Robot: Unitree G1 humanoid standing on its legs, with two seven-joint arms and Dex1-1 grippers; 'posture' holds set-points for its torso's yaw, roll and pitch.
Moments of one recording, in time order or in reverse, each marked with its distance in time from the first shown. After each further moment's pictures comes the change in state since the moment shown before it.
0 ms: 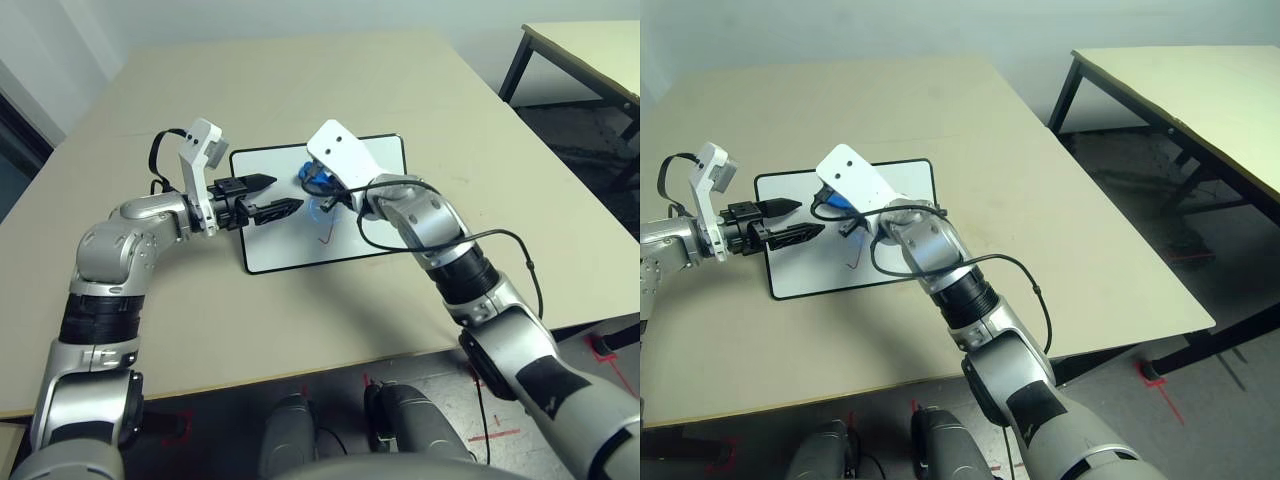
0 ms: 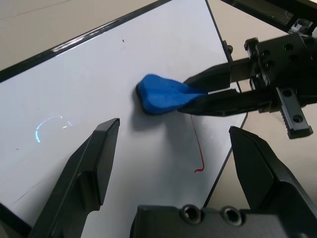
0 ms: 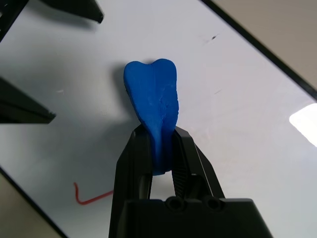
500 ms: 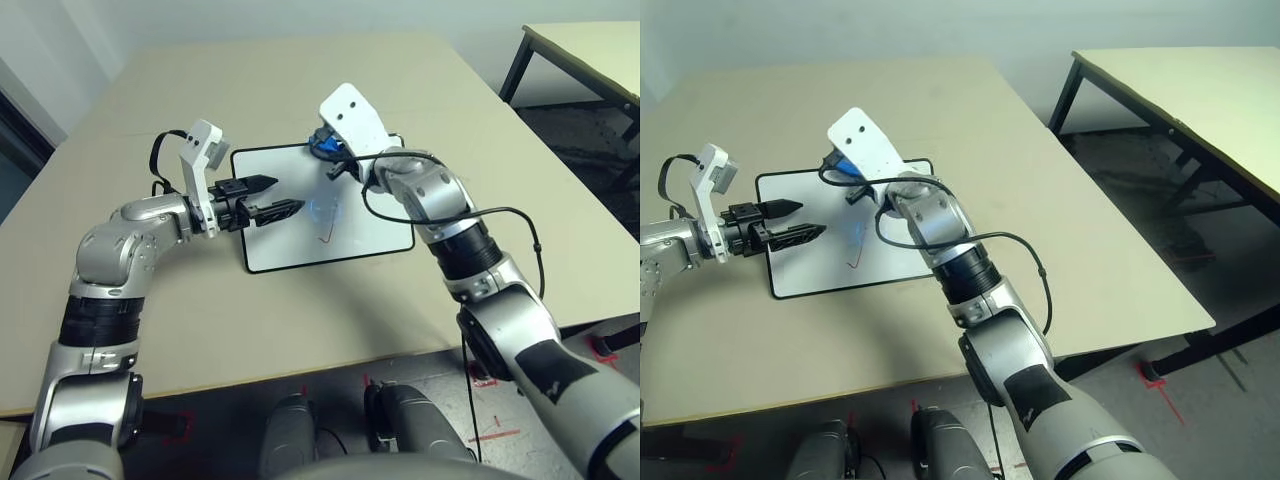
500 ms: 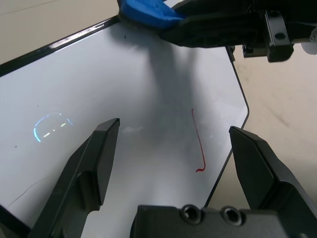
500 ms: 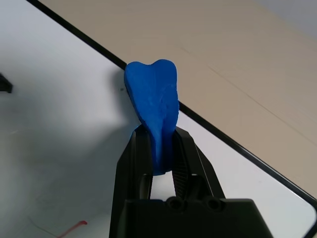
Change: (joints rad) left arm 0.004 0.000 0.000 -0.008 -0.005 0.005 0.008; right arm -0.113 0.031 -0.118 0.159 0.001 -0.136 -0.066
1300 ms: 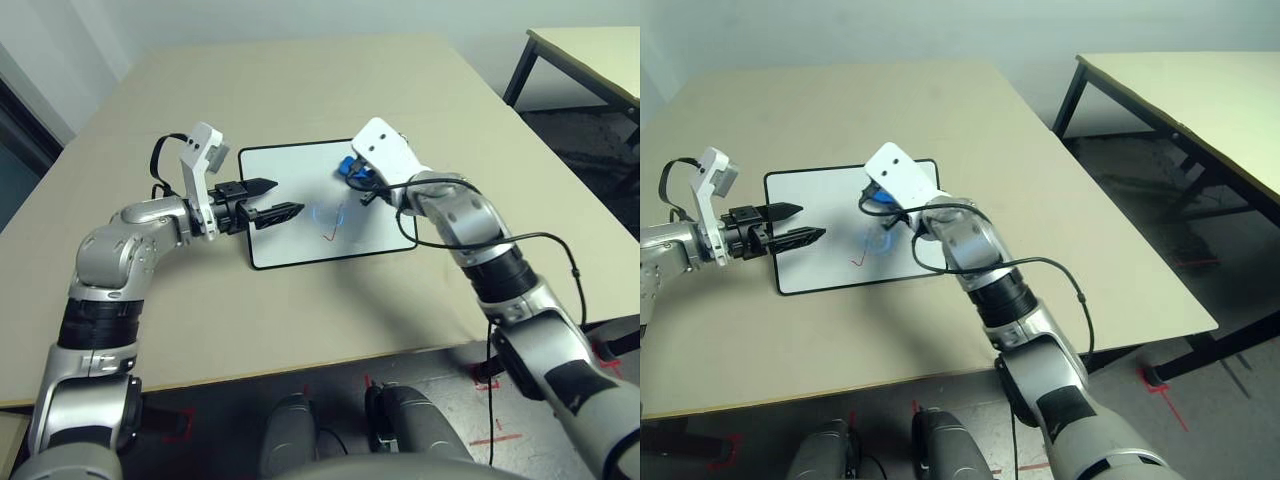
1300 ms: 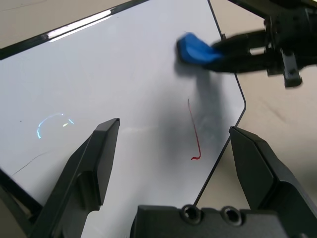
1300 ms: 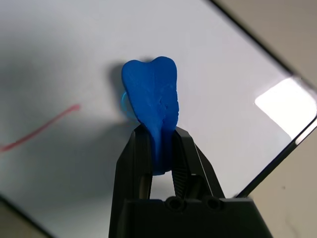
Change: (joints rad) left arm 0.014 0.004 -0.001 -0.002 -0.001 0.002 -0.004; right arm 0.229 -0.238 0.105 -0.306 -0.002 0.173 0.114
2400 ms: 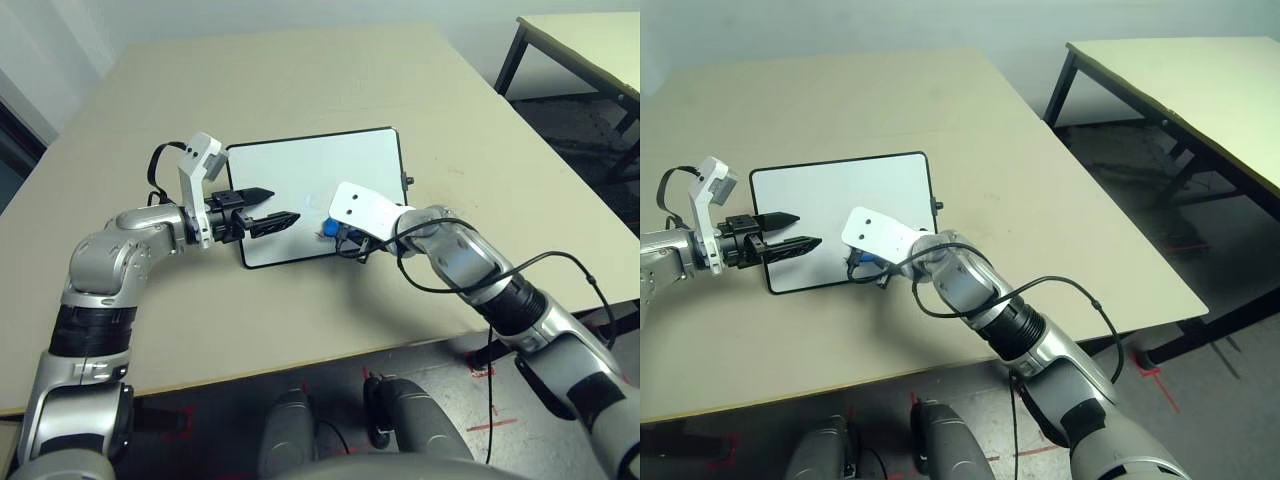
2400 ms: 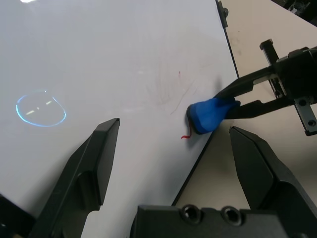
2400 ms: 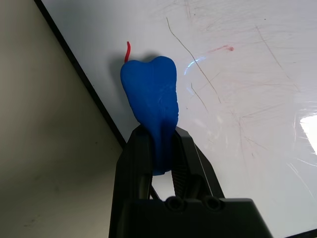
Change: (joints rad) left arm 0.051 0.029 0.002 -0.036 -0.009 0.040 -0.013; right arm -0.053 -0.063 0.231 0.003 -0.020 -0.026 0.188
